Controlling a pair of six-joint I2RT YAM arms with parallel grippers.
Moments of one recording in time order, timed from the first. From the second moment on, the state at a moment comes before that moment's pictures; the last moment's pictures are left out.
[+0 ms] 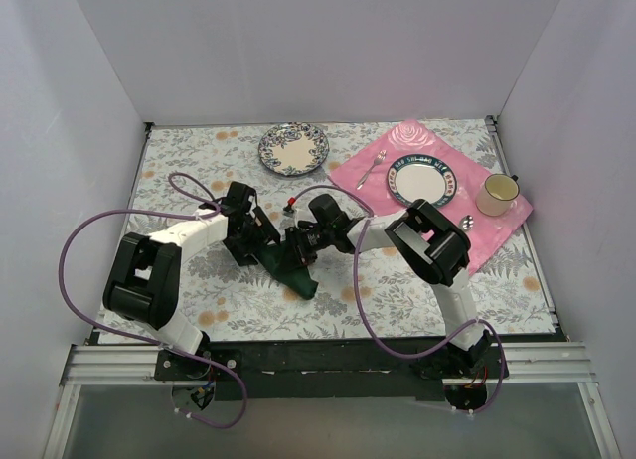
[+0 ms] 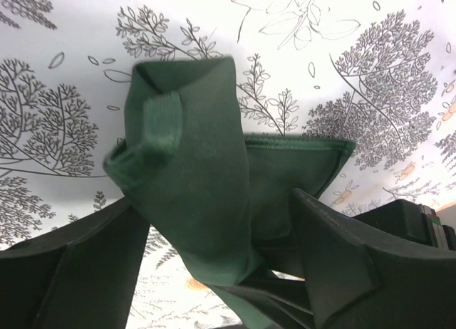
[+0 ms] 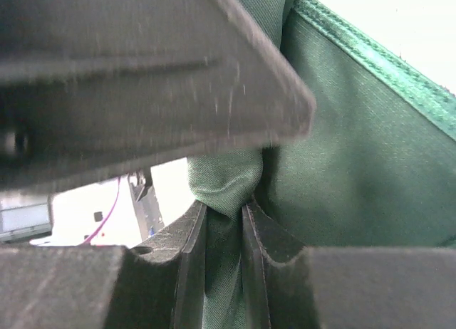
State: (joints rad) left arm -0.33 1.59 0.91 -0.52 0.09 -0.94; right arm 0.82 2.13 1.17 0.29 -0.85 0.63
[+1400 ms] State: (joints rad) left arm -0.32 1.62 0.91 -0.50 0.03 -0.86; right arm 1.04 1.84 1.30 -0.34 -0.17 0.04
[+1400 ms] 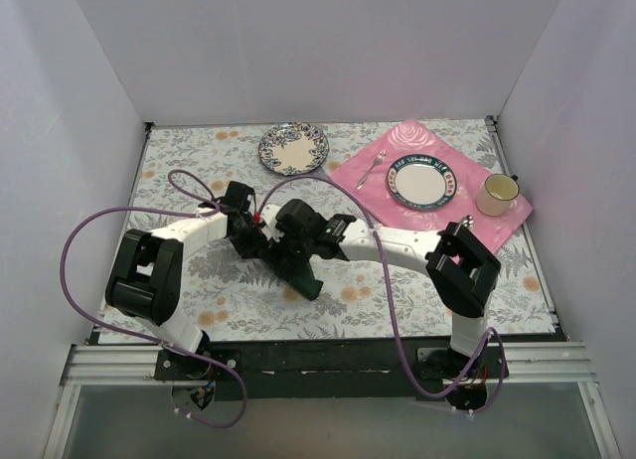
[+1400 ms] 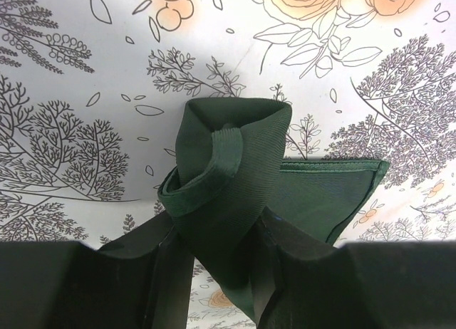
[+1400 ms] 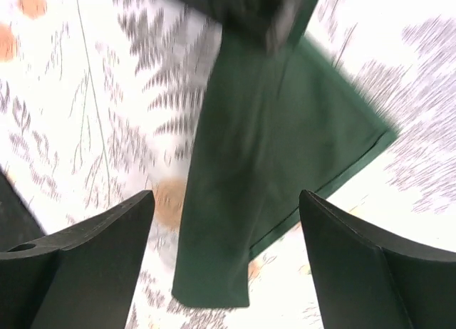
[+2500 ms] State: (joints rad) left arm -0.24 1.64 0.91 -0.49 0.17 -0.83; right arm 1.23 2.01 1.33 -0.18 0.36 -0.14
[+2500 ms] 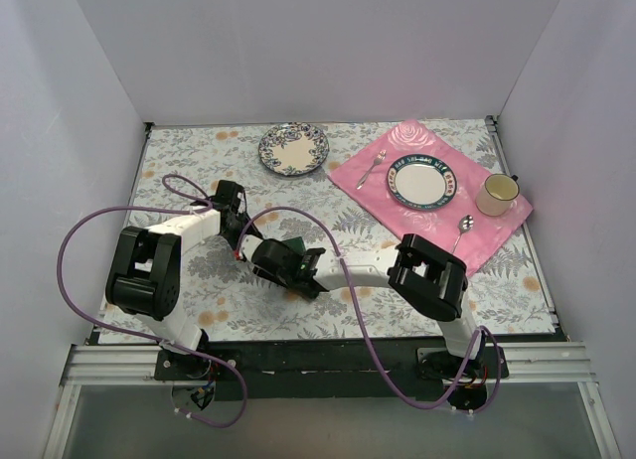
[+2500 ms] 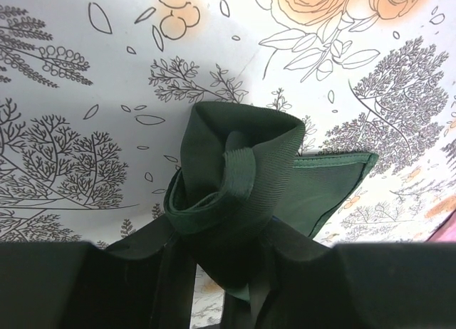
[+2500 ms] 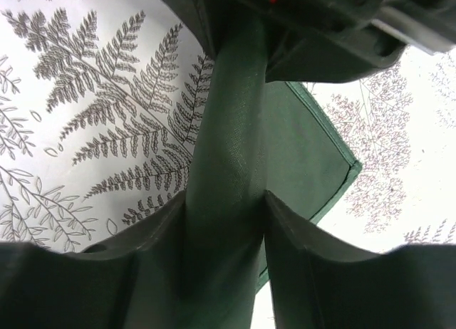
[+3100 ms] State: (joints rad) left arm -0.16 1.43 0.84 -0.47 0.15 -0.79; right arm 1.07 2.01 1.33 -0.16 -0.03 0.03
